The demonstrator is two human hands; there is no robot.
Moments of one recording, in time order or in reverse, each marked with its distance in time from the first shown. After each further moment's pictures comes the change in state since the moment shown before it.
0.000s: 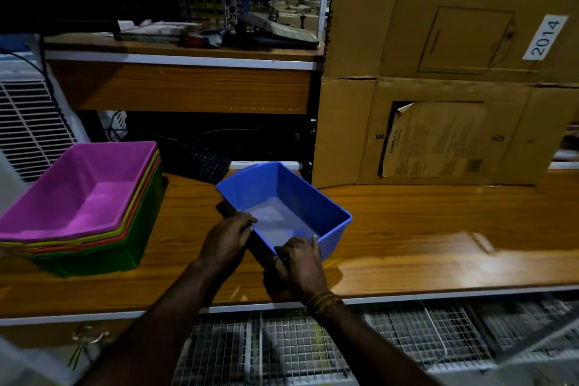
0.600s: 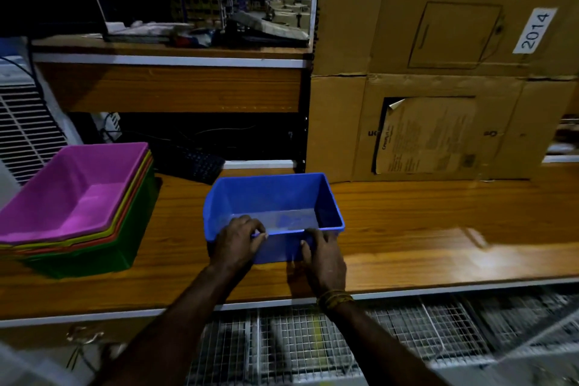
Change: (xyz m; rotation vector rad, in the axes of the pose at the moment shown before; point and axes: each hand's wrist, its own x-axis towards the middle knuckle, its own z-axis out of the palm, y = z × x) left_hand -0.002 0.027 0.032 0.175 0.047 0.049; right_hand -0.012 0.050 -0.011 0.218 0.205 0.355
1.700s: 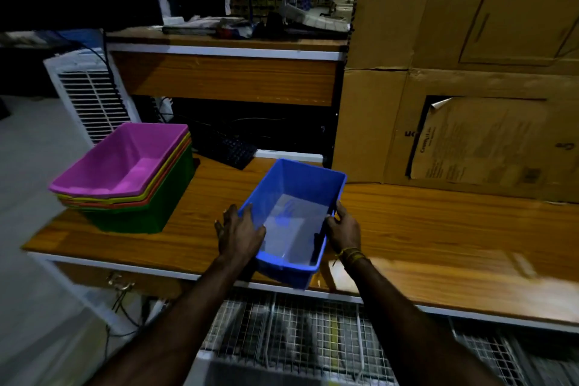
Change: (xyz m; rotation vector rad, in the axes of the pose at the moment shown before) left_hand -0.019 0.033 0.004 0.183 -0.053 -0.603; right_hand 0.076 0.036 -0.004 0.486 -0.146 0.052
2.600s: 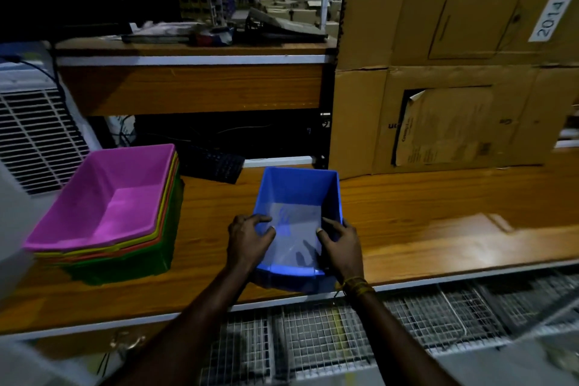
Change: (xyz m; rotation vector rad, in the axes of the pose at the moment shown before) left_hand 0.057 -0.076 -0.028 -0.481 -0.076 0.267; right_hand -0.078 -0.061 0.089 -0.032 0.231 0.111
